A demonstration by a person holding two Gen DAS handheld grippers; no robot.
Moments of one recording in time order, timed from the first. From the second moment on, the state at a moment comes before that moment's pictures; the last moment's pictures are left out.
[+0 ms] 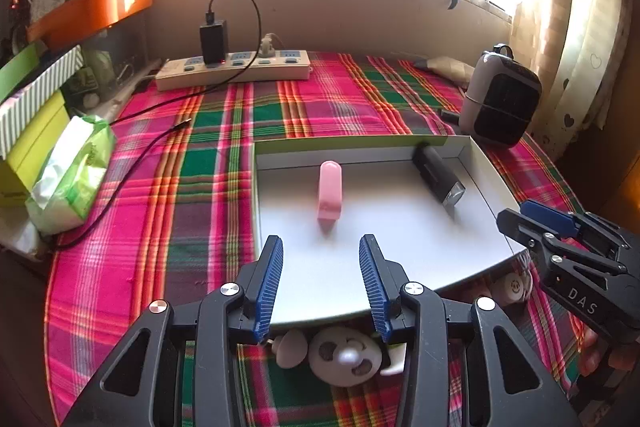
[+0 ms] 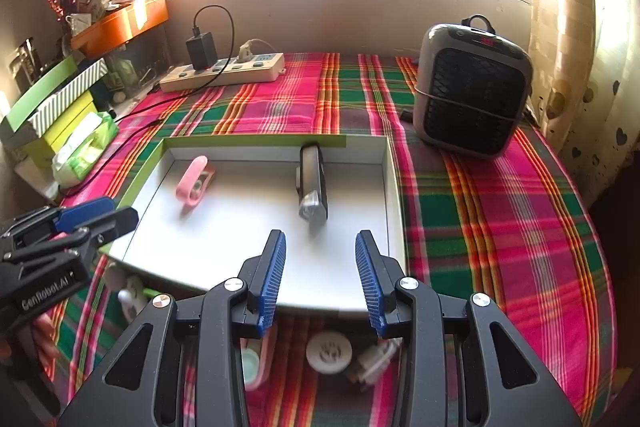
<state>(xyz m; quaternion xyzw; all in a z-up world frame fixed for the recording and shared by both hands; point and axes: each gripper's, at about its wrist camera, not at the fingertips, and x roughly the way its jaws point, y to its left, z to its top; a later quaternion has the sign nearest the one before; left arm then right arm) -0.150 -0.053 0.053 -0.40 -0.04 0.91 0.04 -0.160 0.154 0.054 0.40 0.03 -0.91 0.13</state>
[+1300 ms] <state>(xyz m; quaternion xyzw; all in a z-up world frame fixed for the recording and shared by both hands) -0.086 -0.081 0.013 -0.42 -0.07 0.91 0.04 -0.108 0.206 0.016 0.42 0.01 -0.90 0.10</state>
